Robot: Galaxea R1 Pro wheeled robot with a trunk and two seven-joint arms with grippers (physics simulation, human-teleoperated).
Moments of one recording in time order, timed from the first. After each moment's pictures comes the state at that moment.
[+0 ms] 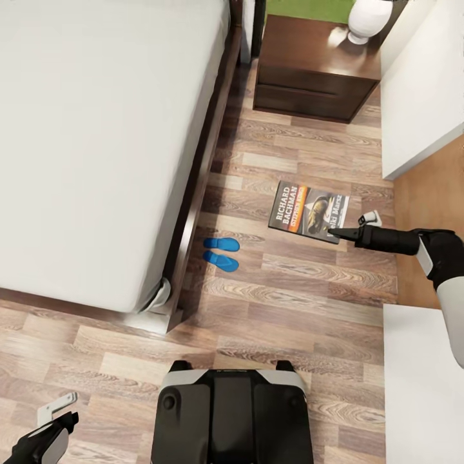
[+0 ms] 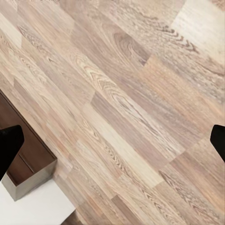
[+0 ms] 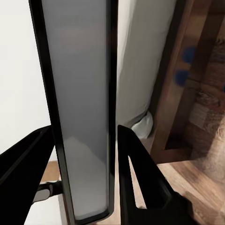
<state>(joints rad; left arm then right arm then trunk) -0.49 0.27 0.20 -0.31 0.27 0.04 0.32 -1.28 -0.42 -0.14 -0.50 0.03 0.70 1.57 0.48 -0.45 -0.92</state>
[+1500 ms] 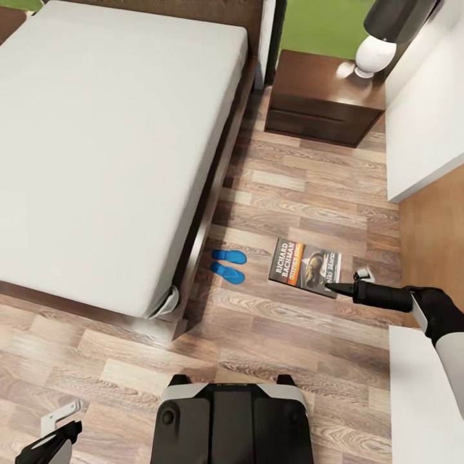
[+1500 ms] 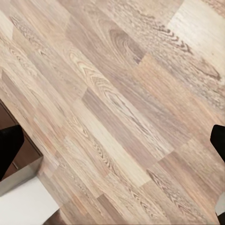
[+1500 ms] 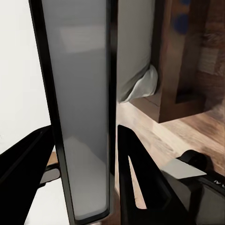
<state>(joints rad) -0.46 0.25 0.20 -0.29 0.27 0.00 0.32 -0.99 -0.42 -0.19 -0.49 0.03 0.69 1.57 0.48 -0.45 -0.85</state>
